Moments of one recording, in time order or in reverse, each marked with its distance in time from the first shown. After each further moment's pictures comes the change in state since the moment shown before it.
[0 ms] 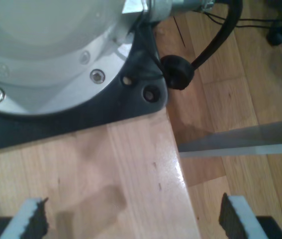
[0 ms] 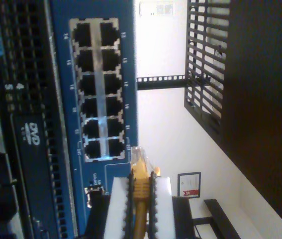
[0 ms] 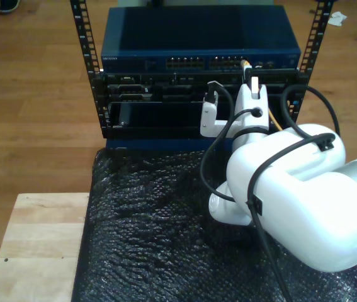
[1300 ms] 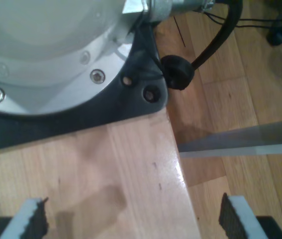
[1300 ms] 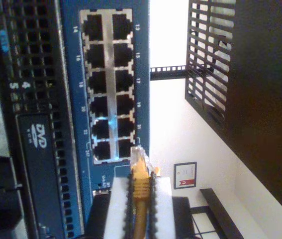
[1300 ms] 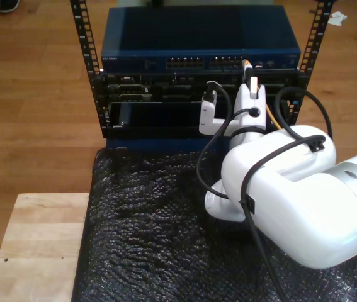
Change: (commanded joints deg) left arm 0.0 0.0 0.1 -0.1 0.0 0.0; right arm -0.1 3.3 -4.9 1.1 0.0 -0.6
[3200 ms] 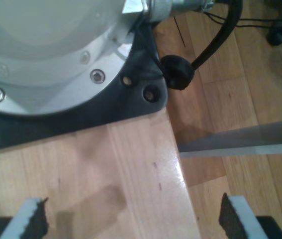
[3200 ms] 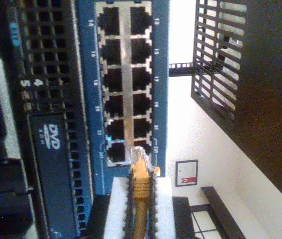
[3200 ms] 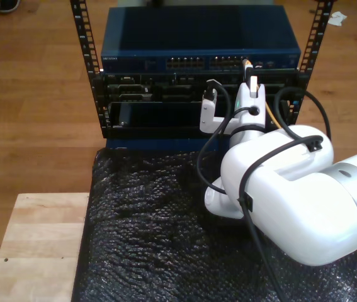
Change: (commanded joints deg) left arm 0.0 0.0 0.0 0.0 0.0 0.0; right arm -0.5 1.5 -1.9 0.1 1.1 -0.3
